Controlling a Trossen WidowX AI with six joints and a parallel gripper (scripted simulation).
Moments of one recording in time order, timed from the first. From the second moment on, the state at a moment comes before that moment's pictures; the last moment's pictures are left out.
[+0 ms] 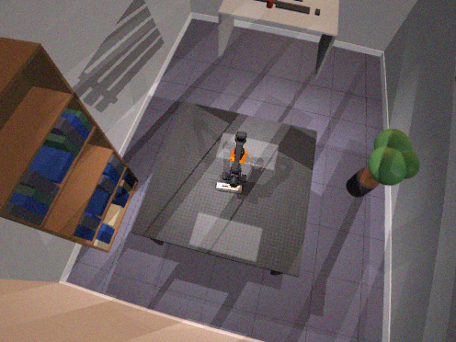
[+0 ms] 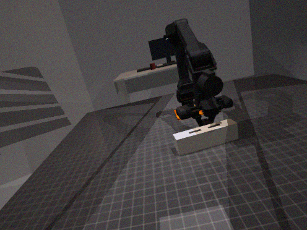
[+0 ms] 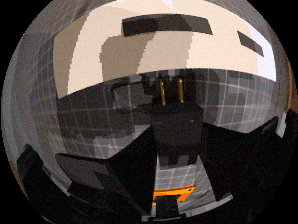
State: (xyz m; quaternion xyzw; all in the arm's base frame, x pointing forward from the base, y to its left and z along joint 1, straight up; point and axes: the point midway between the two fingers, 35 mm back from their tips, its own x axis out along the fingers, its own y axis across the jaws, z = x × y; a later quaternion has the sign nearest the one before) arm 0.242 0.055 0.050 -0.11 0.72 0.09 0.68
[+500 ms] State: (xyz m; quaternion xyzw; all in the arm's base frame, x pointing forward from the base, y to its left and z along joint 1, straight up) arm 0.245 0.056 0.050 -0.11 0.72 0.09 0.68
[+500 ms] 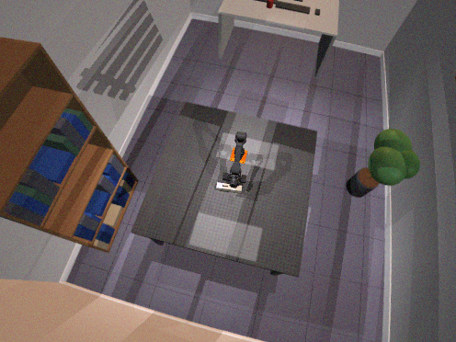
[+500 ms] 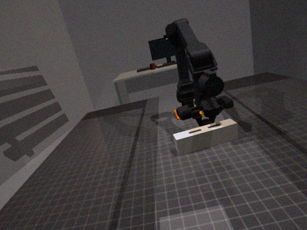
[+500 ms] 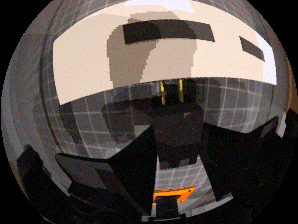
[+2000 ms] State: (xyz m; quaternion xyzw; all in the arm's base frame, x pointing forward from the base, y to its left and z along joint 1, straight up) arm 0.252 0.058 0.050 -0.11 0.72 0.09 0.68
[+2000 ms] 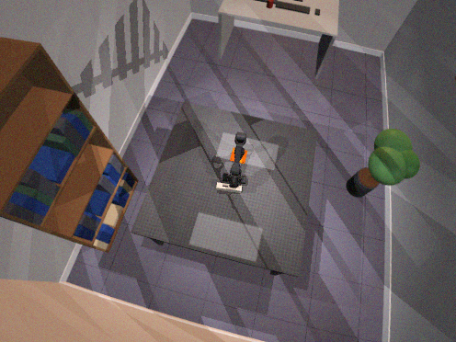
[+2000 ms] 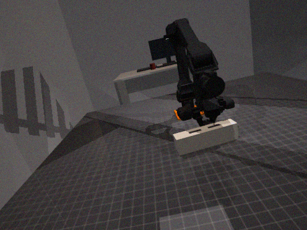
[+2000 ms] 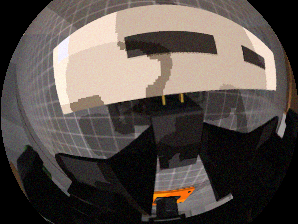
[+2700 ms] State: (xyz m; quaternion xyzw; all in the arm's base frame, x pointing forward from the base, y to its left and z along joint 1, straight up) arm 0.257 0.059 0.050 -0.11 0.72 0.09 0.68
